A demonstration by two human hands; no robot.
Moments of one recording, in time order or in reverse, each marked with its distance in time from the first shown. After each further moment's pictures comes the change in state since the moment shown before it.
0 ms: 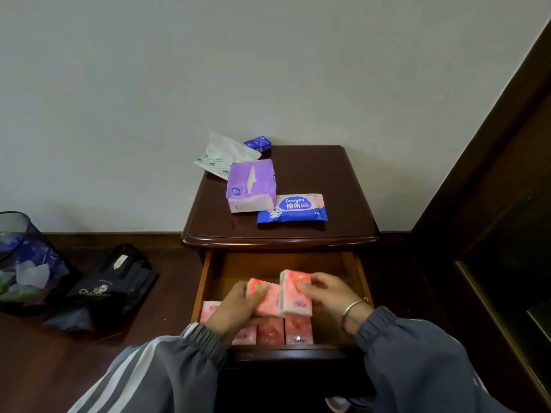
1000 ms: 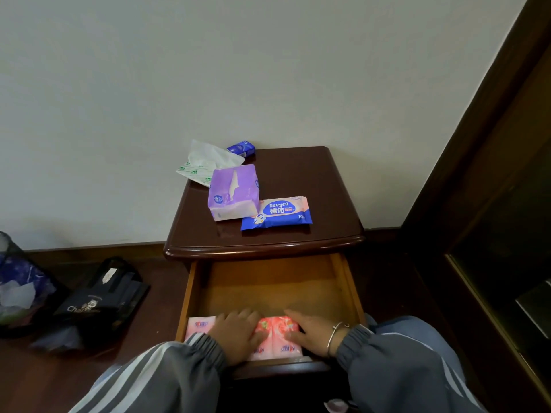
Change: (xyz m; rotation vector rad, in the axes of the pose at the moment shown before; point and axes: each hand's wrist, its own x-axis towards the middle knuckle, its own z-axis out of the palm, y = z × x) left_hand 0.029 -0.039 0.003 1.475 -0.194 0.246; right_hand -0.010 0.029 0.001 -1.080 -0.321 -0.040
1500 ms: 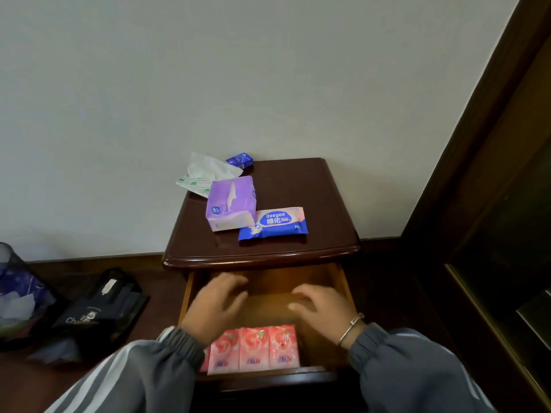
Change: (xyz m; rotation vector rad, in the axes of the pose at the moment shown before) left_hand -0.020 -0.010 -0.065 -0.403 0.614 0.090; right_hand -0.022 0.002 -0.047 0.050 0.498 -0.081
